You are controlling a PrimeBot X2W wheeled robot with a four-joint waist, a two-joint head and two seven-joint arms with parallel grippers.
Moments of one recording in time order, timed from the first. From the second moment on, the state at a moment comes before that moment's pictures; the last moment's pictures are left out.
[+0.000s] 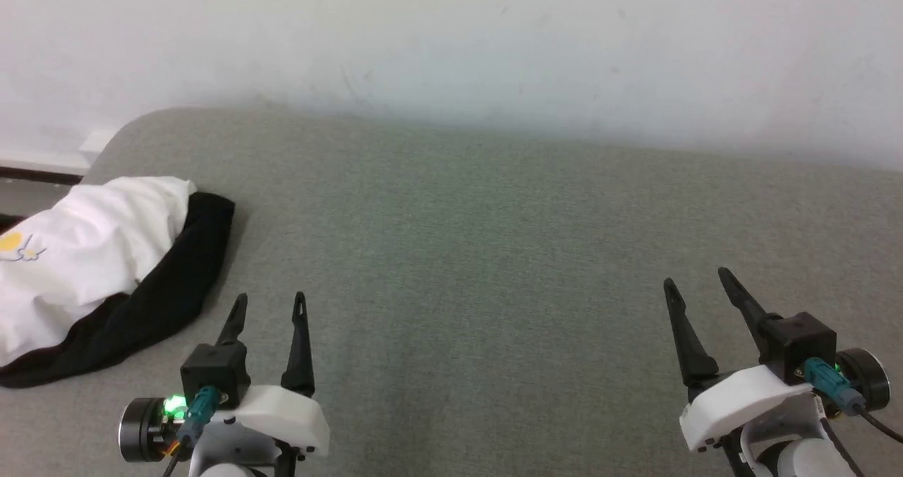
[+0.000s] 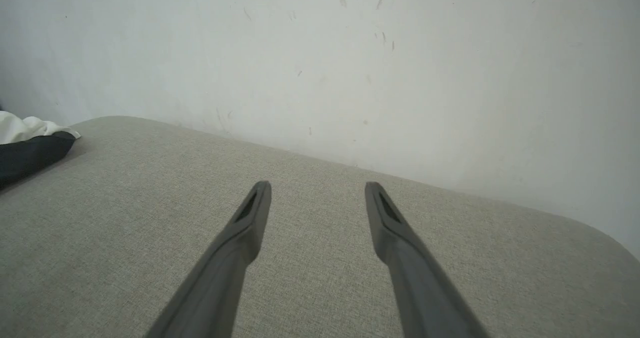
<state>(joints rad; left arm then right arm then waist) 0.00 0.07 -0.04 0.05 -0.05 0.07 -0.08 -0.01 -0.05 0.01 0.05 0.03 0.13 -0.07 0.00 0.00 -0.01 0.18</state>
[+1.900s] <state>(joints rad) 0.04 0.14 -0.07 0.03 -0.14 0.24 -0.15 -0.04 -0.05 0.08 0.14 0.09 0.13 -0.17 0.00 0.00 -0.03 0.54</state>
